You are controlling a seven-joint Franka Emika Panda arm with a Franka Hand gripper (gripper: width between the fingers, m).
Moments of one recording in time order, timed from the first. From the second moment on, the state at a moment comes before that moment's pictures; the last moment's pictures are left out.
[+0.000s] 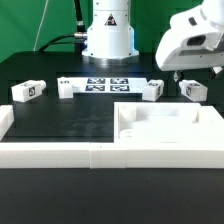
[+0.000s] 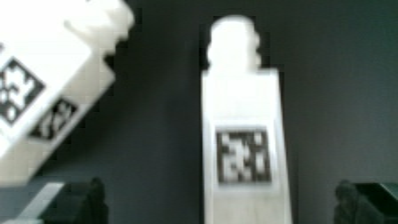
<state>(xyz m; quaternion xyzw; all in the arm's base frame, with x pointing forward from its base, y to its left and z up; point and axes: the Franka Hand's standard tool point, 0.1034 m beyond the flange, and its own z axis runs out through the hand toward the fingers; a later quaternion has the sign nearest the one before) 0.395 0.170 0.036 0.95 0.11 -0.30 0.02</state>
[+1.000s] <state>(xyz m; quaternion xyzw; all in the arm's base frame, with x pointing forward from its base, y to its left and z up) 0.378 0.175 0.005 0.89 0.10 -0.44 0.05</state>
